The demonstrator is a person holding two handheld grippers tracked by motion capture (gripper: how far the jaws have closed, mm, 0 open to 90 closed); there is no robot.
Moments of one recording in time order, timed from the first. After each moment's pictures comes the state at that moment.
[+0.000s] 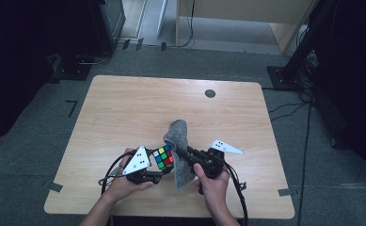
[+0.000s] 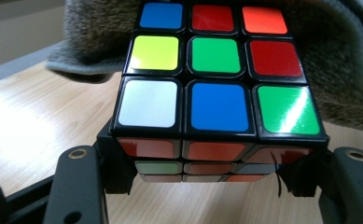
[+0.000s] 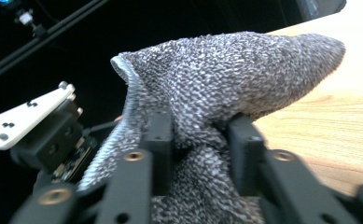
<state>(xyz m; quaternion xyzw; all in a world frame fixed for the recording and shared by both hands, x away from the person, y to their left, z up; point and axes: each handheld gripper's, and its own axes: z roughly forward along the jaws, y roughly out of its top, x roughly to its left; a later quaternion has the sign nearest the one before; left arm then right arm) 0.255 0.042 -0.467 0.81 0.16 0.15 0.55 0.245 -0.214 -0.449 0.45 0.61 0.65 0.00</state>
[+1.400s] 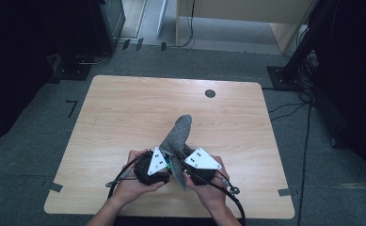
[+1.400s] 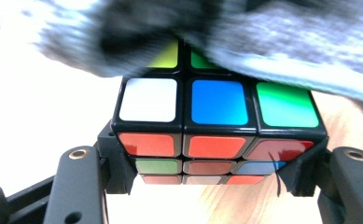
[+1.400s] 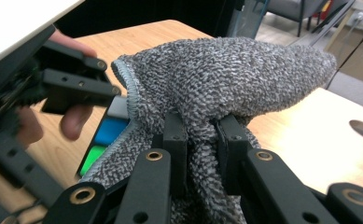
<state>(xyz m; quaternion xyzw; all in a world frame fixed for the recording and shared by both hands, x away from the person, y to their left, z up) 0.250 0.009 -0.463 0.87 0.22 0.20 0.40 0.219 -0.178 -0.432 0.34 0.76 0.47 0.28</state>
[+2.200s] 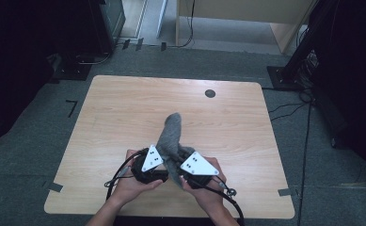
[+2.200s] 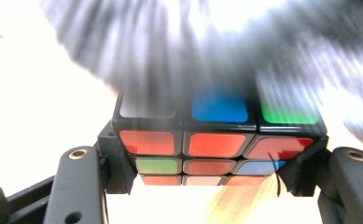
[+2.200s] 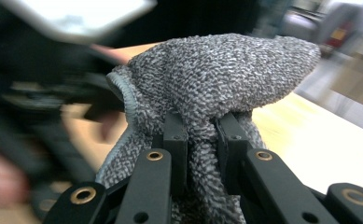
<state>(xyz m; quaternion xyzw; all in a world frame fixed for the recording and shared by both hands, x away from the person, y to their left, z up) 0.252 0.017 -0.458 0.85 0.23 0.18 0.44 0.214 -0.173 -0.429 0.32 0.75 0.49 0.30</state>
